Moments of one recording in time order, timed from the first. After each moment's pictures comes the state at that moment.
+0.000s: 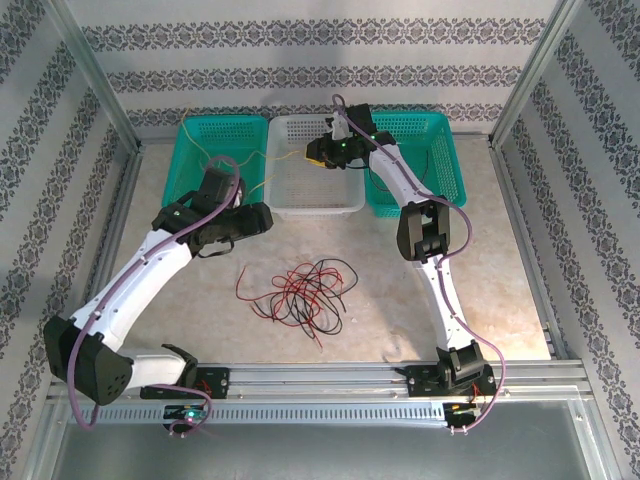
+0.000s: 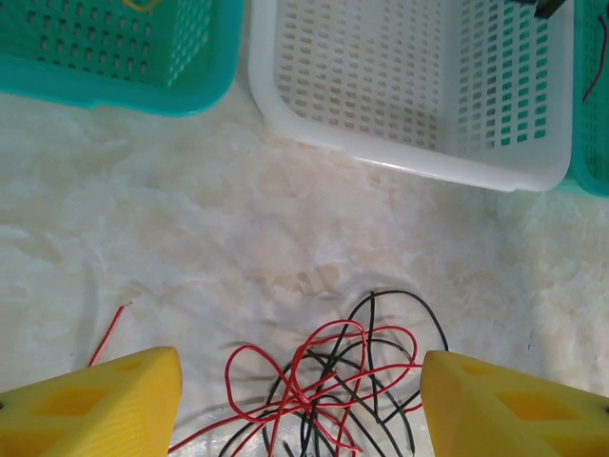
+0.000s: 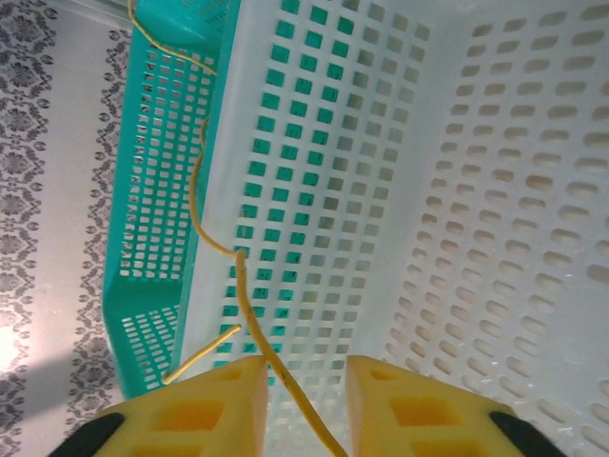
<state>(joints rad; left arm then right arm) -0.40 1.27 1.22 -0.84 0.03 -0.66 0.31 2.65 2.54 -0.66 -0.80 0.59</state>
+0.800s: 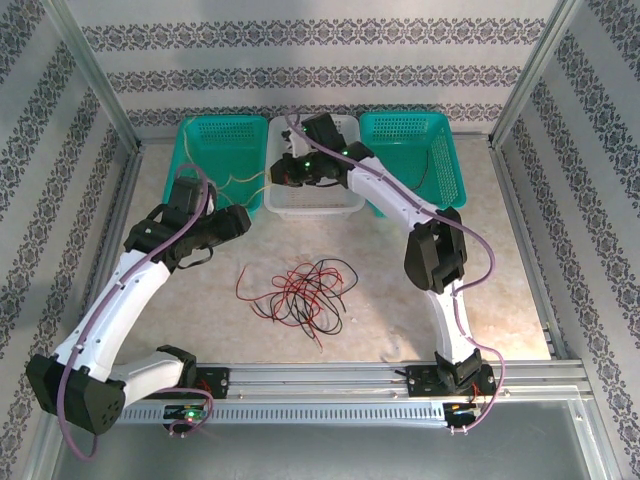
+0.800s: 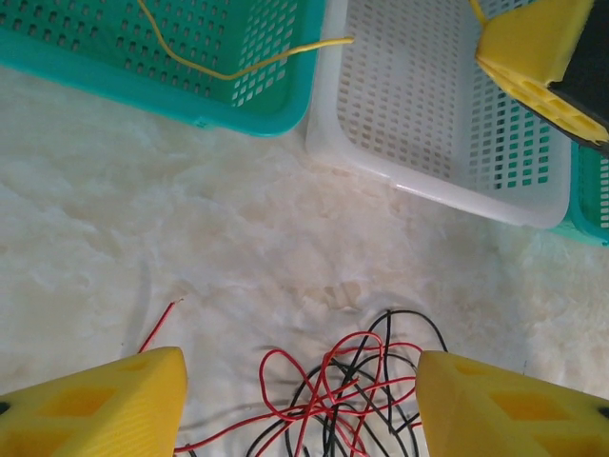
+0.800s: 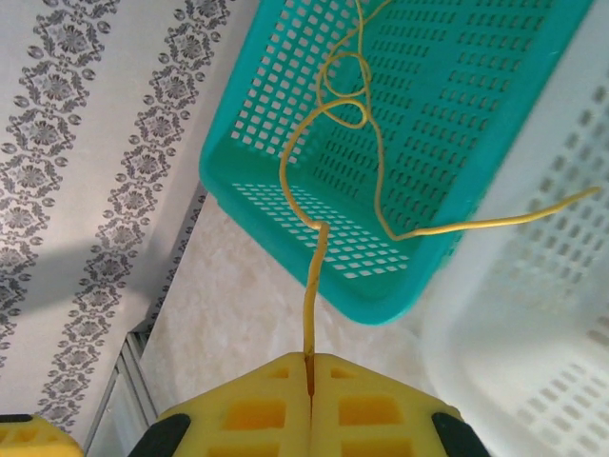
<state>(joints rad) -0.29 1.12 1.12 -0.84 0.06 -0.66 0.59 2.17 2.05 -0.59 -0.59 0.53</state>
